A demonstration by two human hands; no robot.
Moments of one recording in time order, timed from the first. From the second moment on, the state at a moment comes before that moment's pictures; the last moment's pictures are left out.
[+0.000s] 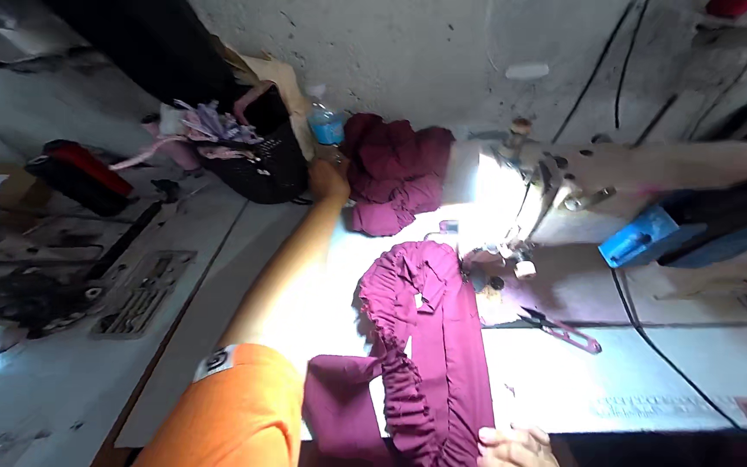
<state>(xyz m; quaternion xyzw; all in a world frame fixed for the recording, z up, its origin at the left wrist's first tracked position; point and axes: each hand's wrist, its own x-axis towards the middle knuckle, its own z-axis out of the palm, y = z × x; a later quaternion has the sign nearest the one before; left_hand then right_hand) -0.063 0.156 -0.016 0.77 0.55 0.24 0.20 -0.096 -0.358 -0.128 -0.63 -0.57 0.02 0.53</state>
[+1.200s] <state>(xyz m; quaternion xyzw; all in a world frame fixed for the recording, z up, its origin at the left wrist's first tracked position) -0.054 -0.070 -0.027 0.88 0.45 0.06 0.11 -0.105 -0.359 -0.124 -0.62 -0.62 -0.06 0.49</state>
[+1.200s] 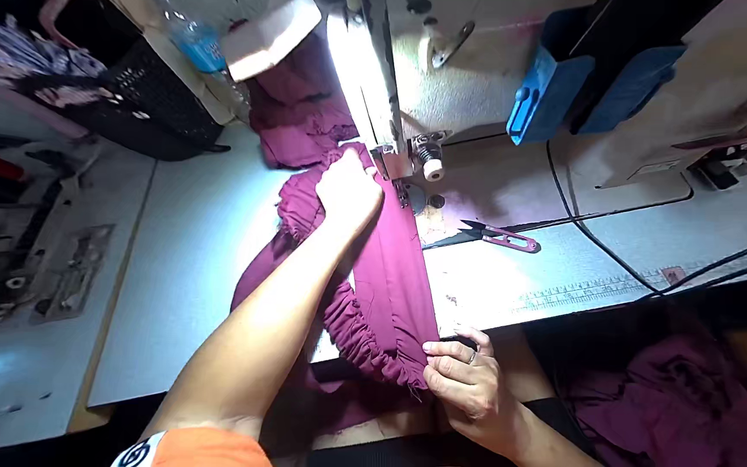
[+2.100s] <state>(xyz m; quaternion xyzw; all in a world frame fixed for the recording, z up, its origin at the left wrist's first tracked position) -0.008 -0.025 -0.024 0.91 0.40 0.06 0.11 -0.061 -0.301 -0.084 -0.70 -0.57 0.00 0.43</state>
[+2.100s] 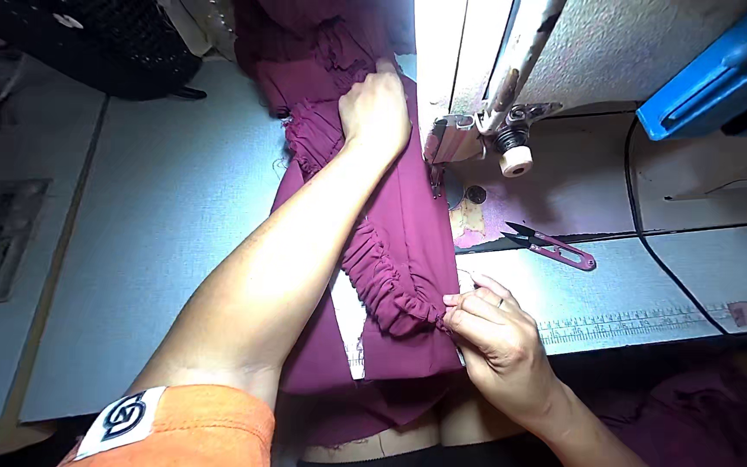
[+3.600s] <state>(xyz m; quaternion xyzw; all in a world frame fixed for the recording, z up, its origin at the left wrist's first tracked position) -0.294 -0.247 0.024 0.93 0.17 0.32 -0.10 -0.137 -0.336 -0.090 -0.84 -0.40 -0.09 0.36</state>
